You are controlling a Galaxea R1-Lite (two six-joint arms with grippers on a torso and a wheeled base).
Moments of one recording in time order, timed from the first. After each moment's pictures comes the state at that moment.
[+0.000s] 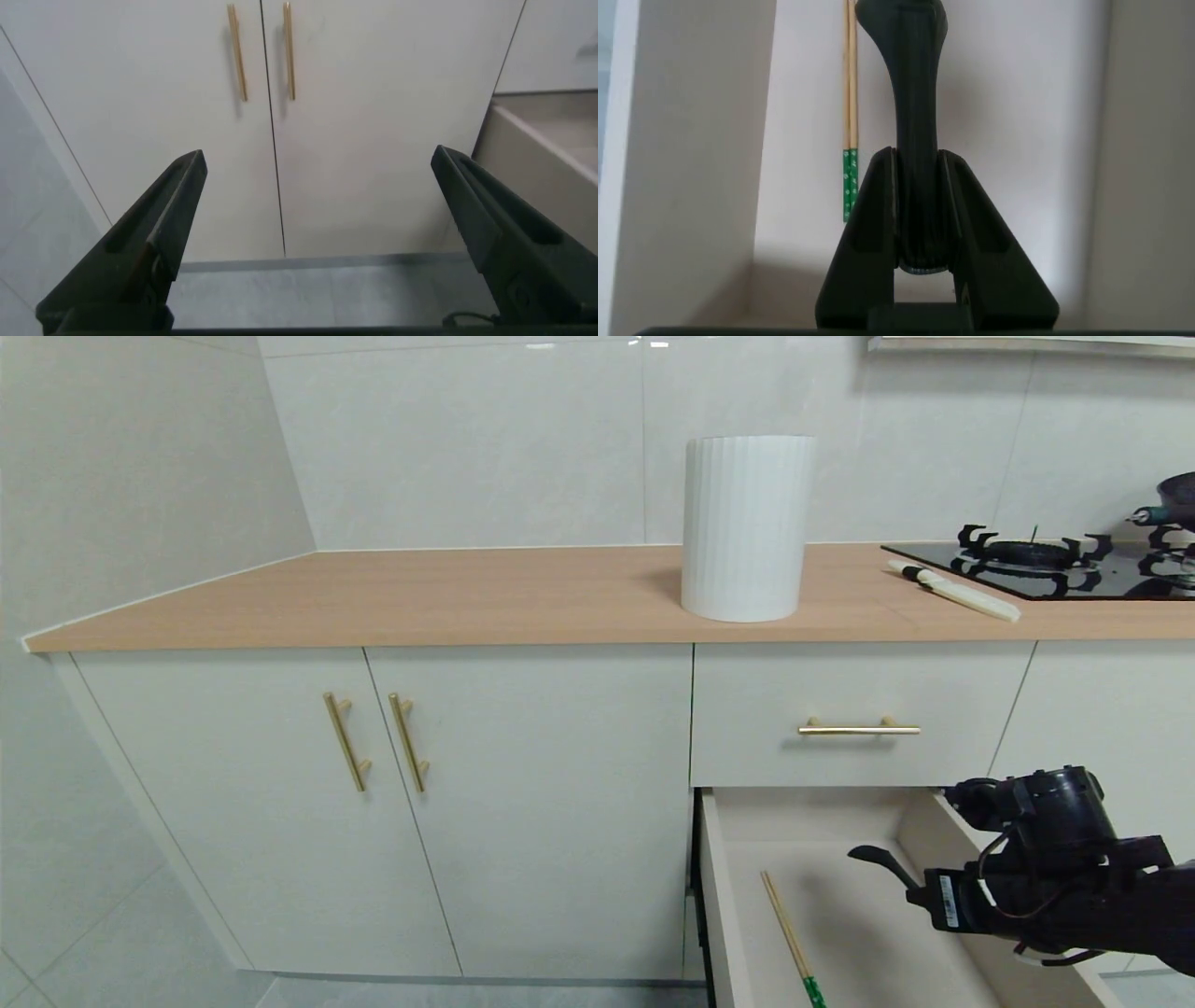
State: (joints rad) left arm 0.00 0.00 0.00 0.01 -0.05 0.01; right arm 0.18 1.85 -0.48 -0.52 0.06 0.21
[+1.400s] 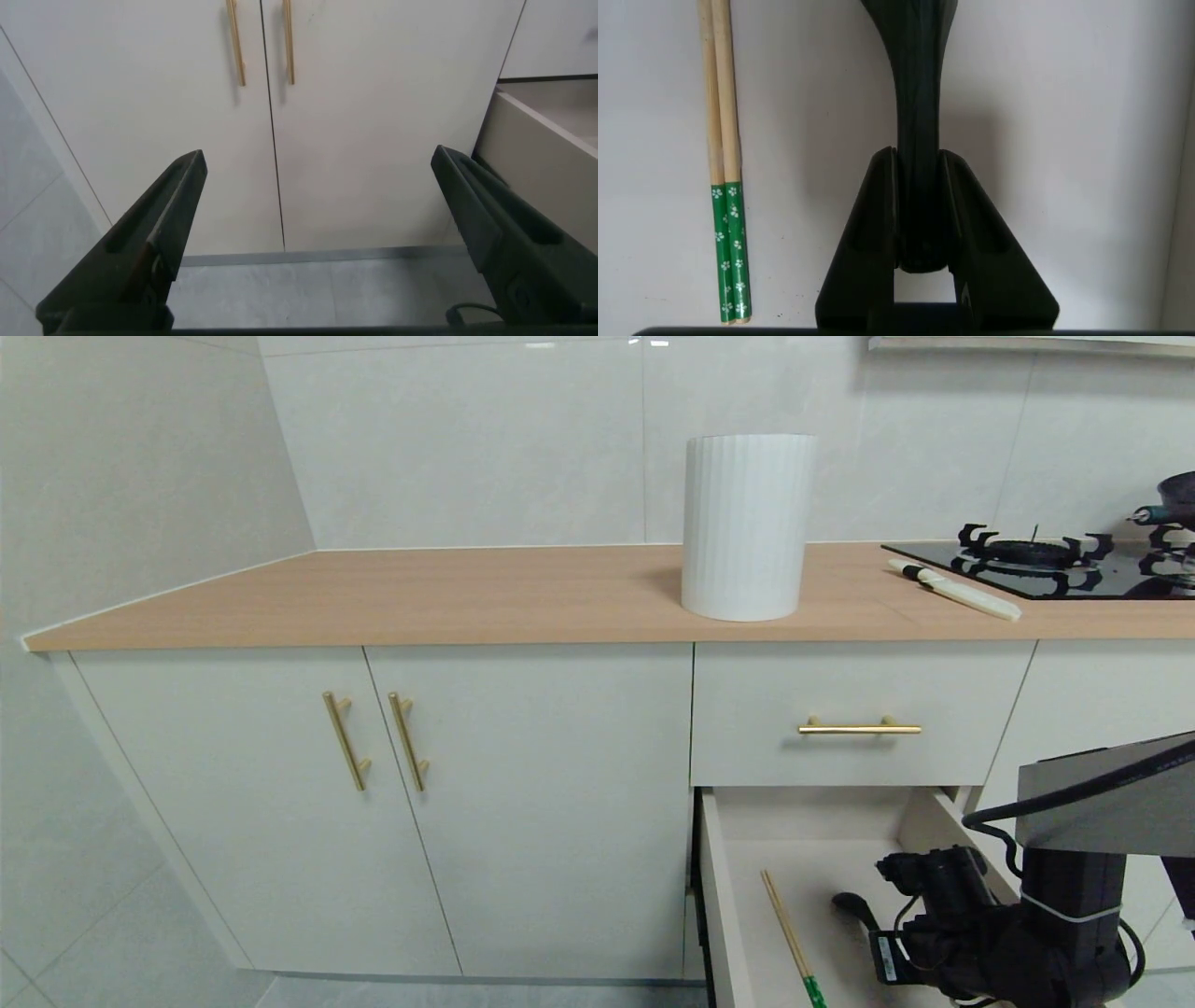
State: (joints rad) left arm 0.00 0.00 0.00 0.01 -0.05 0.01; right arm 0.21 2.40 -0.49 -0.95 -0.07 0.17
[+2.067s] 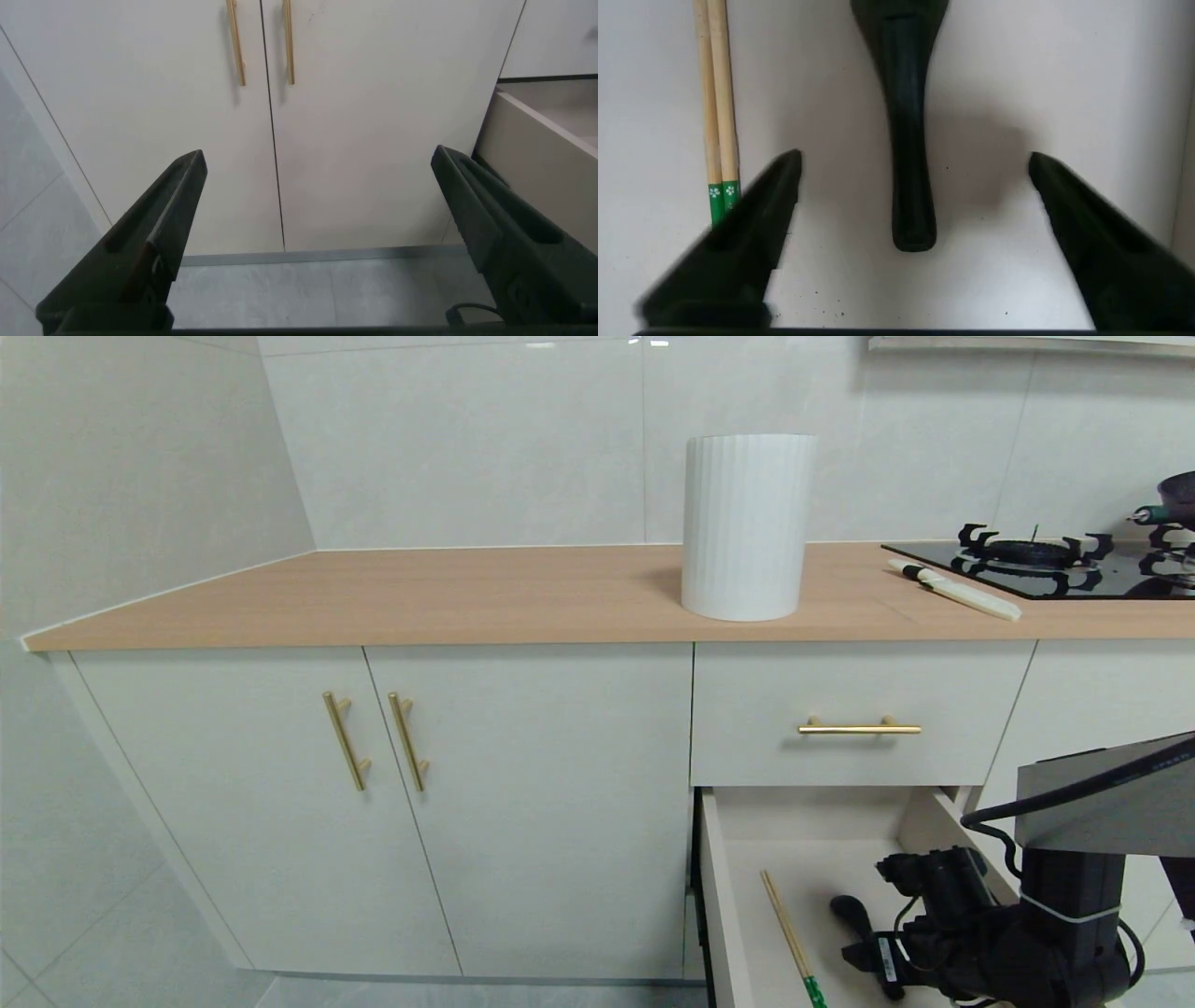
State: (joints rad) left arm 0.00 0.00 0.00 0.01 -0.05 0.01; right arm 0.21 2.41 -0.49 -0.95 -0.07 0.17
